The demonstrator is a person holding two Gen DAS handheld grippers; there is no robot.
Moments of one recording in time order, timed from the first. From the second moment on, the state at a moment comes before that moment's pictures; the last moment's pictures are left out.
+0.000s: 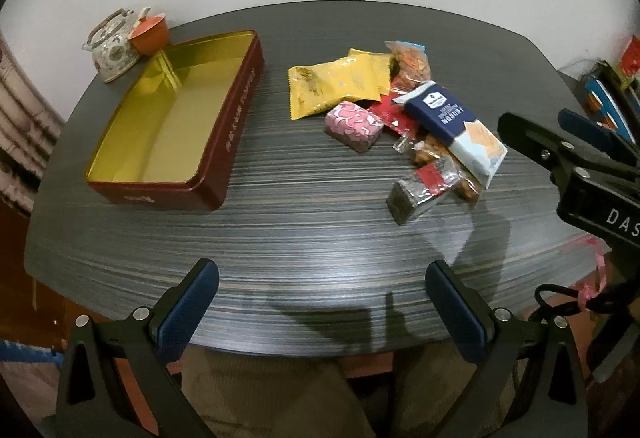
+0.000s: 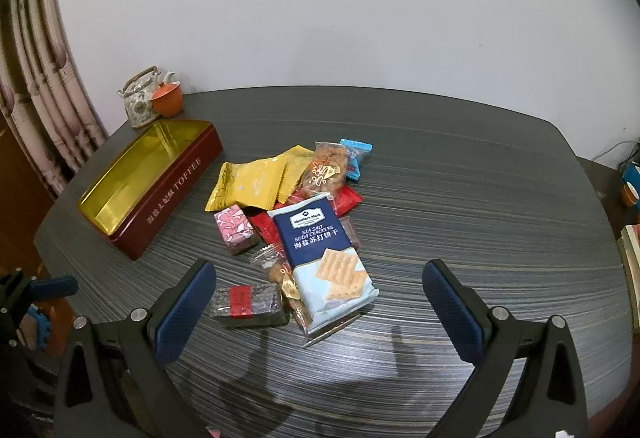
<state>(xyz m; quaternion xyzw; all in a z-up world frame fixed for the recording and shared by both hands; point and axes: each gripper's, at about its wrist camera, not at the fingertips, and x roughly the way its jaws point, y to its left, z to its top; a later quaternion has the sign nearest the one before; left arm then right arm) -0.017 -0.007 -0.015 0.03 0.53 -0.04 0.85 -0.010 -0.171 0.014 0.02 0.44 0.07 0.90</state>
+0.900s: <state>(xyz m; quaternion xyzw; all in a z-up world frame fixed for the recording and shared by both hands) -0.001 -0.002 -0.029 0.05 0.53 -0.04 0.85 -0.008 -0.168 0.009 0.02 0.45 0.09 0.89</state>
